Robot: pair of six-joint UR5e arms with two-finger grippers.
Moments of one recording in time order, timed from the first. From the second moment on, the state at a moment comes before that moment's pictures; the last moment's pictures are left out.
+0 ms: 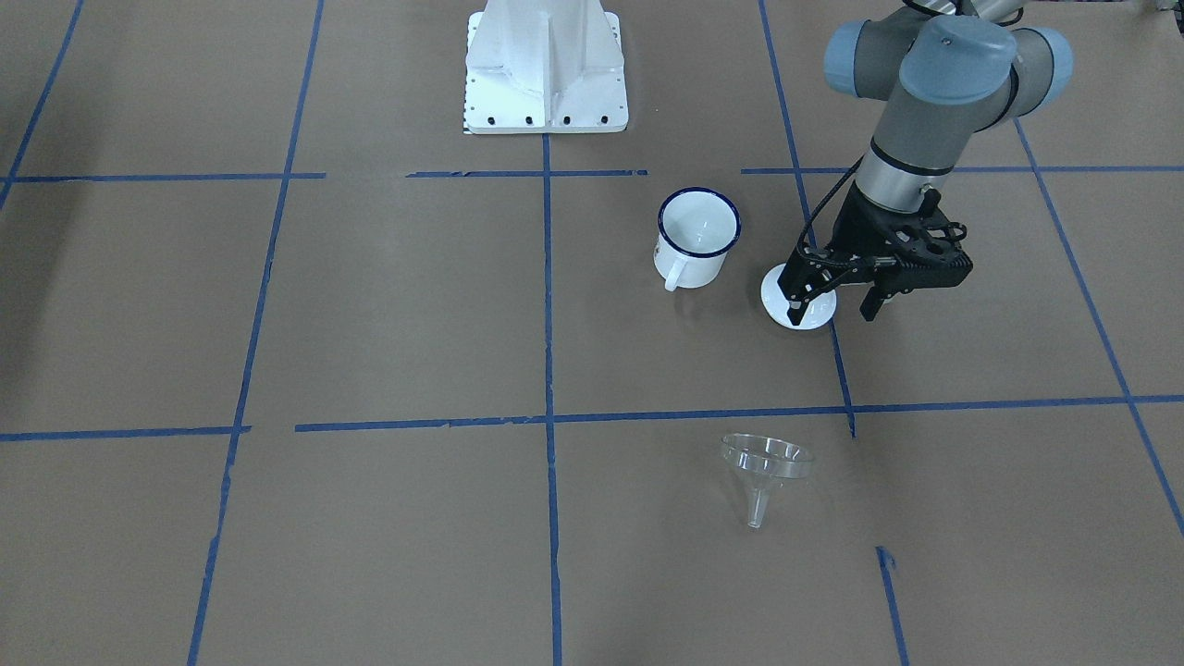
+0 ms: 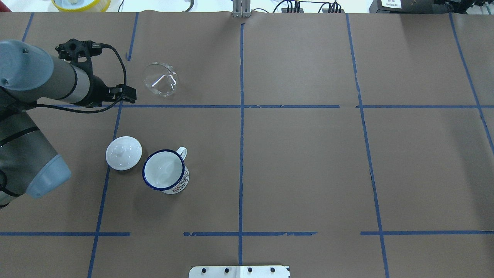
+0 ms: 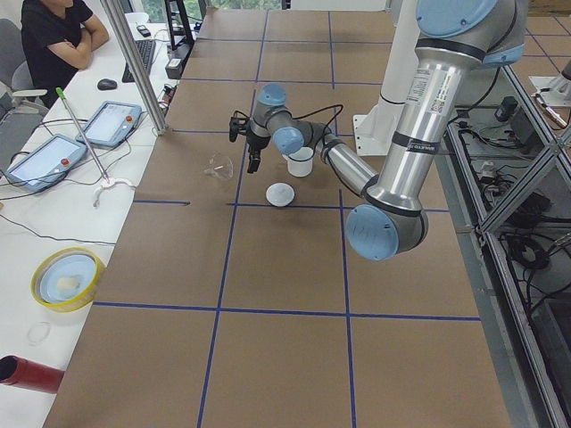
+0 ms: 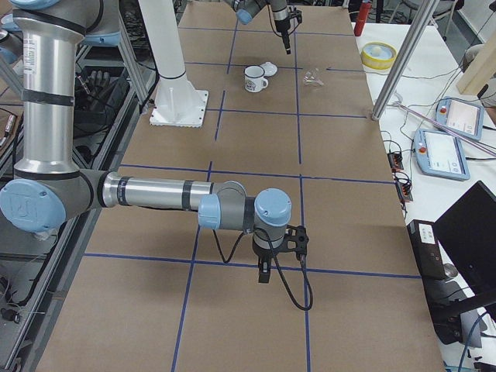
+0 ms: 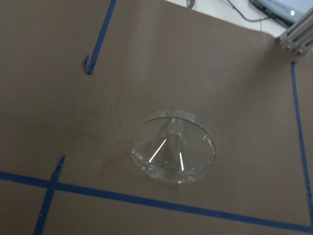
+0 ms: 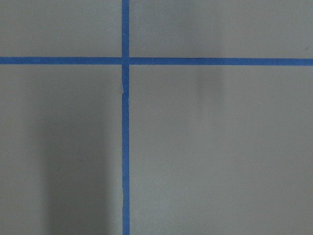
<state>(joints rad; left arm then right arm) -0.80 -1.84 -1.86 -1.86 -1.87 -1.12 1.57 -1.68 1.66 -1.57 2.29 0.01</state>
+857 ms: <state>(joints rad) -0.62 -1.68 -1.84 -2.06 -1.80 -1.25 1.57 -1.68 1.66 -1.57 2.29 0.01</state>
